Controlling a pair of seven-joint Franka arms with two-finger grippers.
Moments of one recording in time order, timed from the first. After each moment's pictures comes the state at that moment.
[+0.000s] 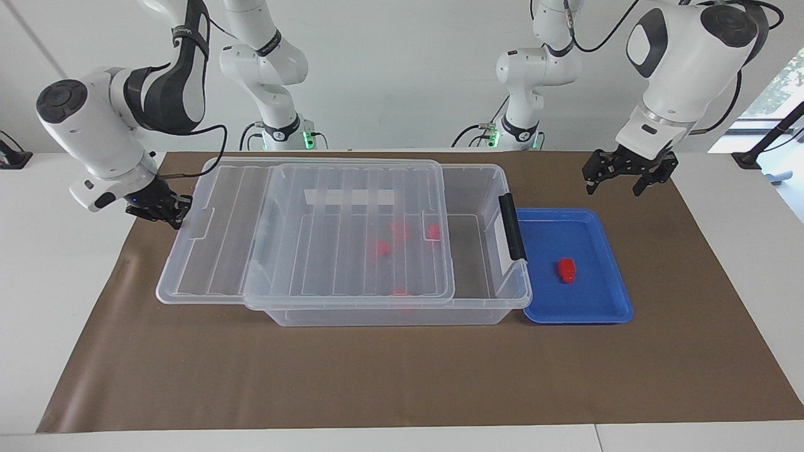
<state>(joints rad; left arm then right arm) -0.04 0.01 -0.07 -1.65 0.02 1.65 0.03 -0.08 0.07 -0.09 -1.85 -0.01 1.85 -0.21</state>
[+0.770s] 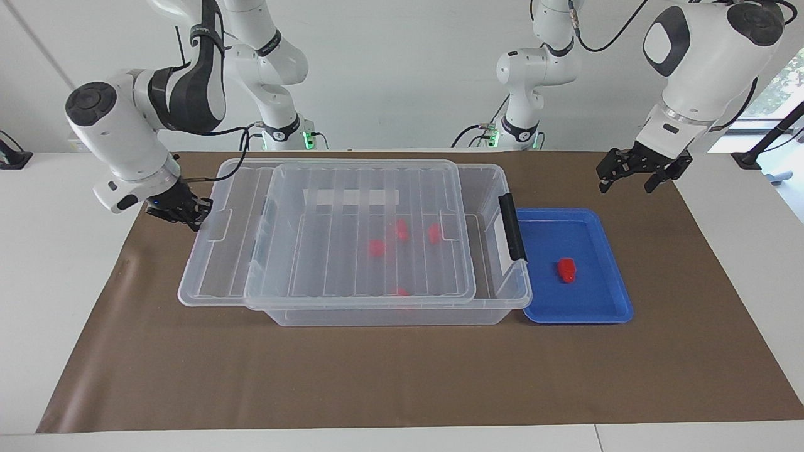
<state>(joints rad) -0.01 0.01 -0.06 -1.65 0.00 1.65 0.03 -0.08 0.07 -0.01 -1.85 -0.01 1.85 -0.07</state>
